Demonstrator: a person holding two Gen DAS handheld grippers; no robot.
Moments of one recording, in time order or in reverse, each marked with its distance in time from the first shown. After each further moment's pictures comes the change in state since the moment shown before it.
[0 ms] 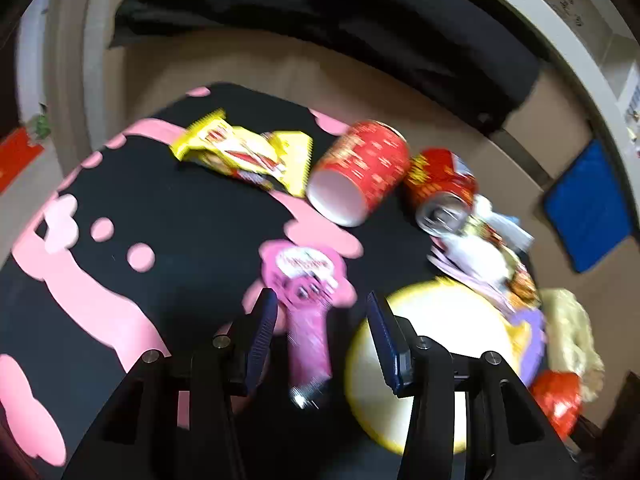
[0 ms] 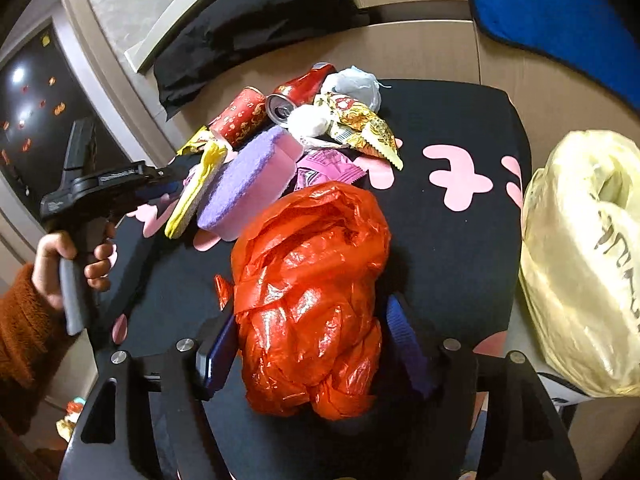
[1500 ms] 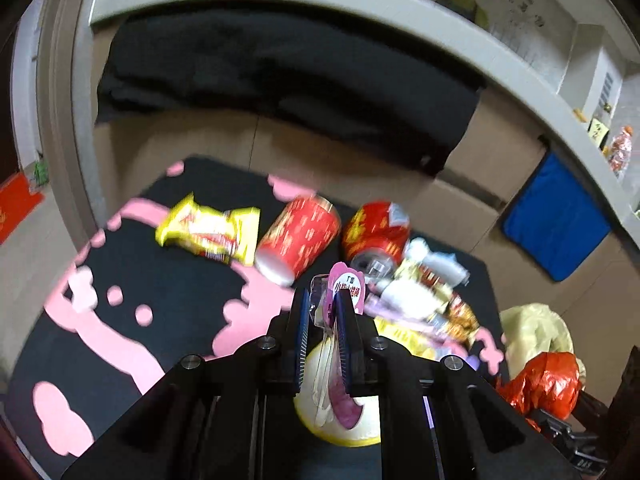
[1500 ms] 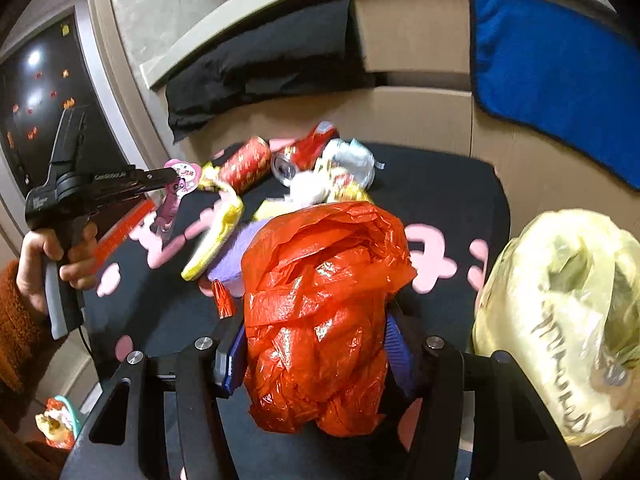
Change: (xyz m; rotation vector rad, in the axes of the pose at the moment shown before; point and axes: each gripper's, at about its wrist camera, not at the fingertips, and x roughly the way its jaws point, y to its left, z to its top) left arm -0.074 -0.065 0.033 0.091 -0.118 -0.029; right arm -0.047 0.006 0.038 -0.094 -0.118 -0.036
